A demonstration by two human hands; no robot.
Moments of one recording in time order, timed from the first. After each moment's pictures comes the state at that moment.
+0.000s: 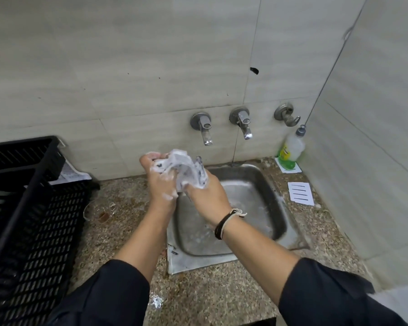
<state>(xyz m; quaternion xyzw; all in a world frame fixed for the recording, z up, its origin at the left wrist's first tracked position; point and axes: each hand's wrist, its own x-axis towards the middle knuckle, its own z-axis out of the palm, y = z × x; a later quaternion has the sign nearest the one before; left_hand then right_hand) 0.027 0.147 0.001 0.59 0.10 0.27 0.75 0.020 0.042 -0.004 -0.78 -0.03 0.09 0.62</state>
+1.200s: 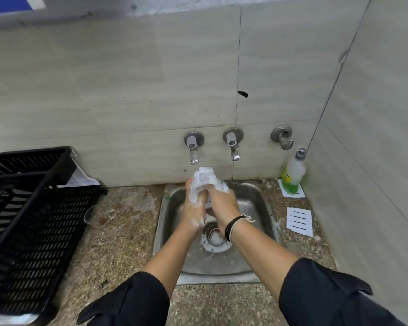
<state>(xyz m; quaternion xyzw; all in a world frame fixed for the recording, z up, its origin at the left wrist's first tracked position) 0.041 0.025 -0.024 0.75 0.13 0.12 0.64 0.070 -0.052 -0.001 -0.67 0.10 0.18 0.72</state>
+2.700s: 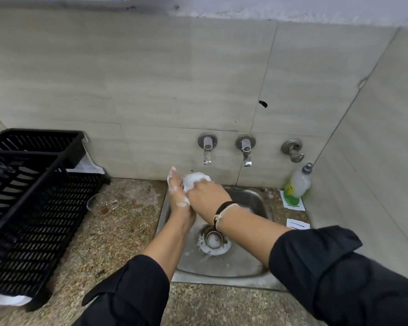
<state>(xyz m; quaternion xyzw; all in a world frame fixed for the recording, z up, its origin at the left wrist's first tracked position) 0.048 0.063 0.014 0.35 0.33 0.20 0.85 0.054 -0.004 0.044 -0.93 -0.35 0.05 0.10</state>
